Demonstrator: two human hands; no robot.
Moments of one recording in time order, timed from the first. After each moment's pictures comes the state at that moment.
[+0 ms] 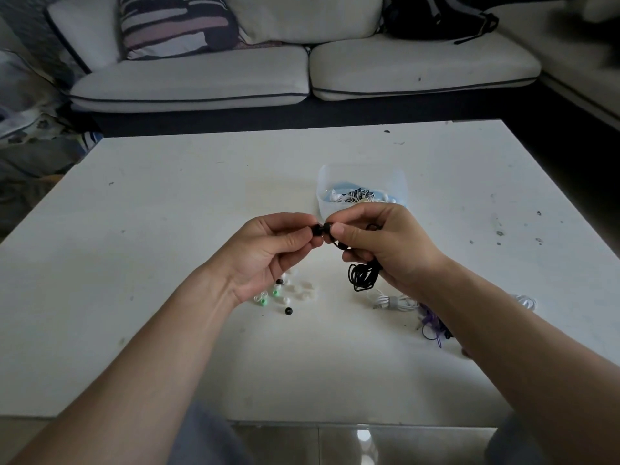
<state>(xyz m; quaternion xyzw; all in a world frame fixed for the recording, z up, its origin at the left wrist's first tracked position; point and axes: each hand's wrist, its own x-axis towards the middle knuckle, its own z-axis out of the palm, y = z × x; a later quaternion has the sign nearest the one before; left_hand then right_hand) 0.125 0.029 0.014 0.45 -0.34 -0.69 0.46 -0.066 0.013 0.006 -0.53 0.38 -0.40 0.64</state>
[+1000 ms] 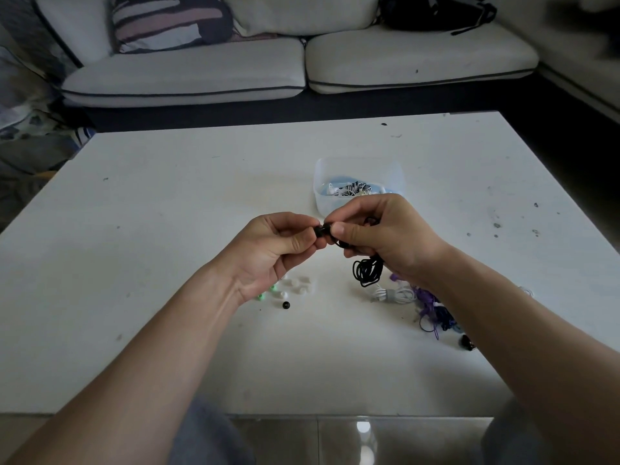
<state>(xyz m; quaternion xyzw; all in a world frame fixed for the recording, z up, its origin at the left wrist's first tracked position) 0.116 0.031 0.007 0.45 -0.35 -0.68 0.45 -0.074 0.008 0.006 -0.59 0.38 -0.36 0.61</state>
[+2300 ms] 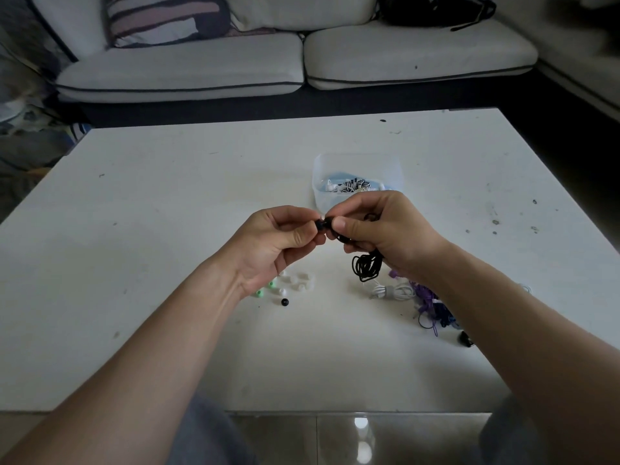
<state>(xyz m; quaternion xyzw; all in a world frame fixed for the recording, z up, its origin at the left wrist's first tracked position) 0.116 0.026 0.003 0.46 -0.38 -0.67 0.44 -0.076 0.005 0.001 -0.59 0.38 -0.37 0.61</state>
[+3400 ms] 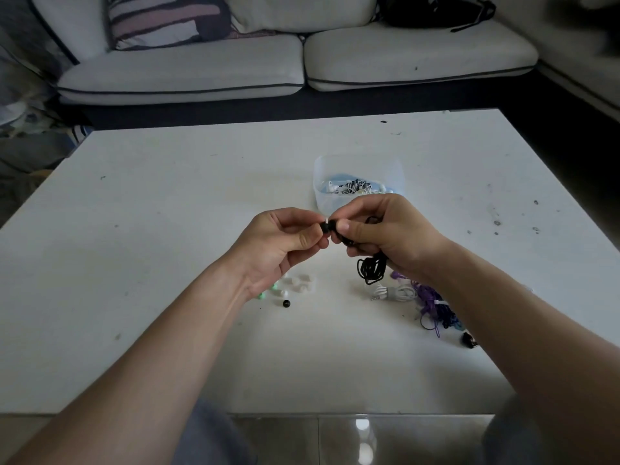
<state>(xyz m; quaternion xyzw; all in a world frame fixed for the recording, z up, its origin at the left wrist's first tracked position) 0.112 0.026 0.002 0.46 -0.39 -0.66 0.45 -0.078 0.002 -0.002 -0.58 0.37 -0.35 0.64</state>
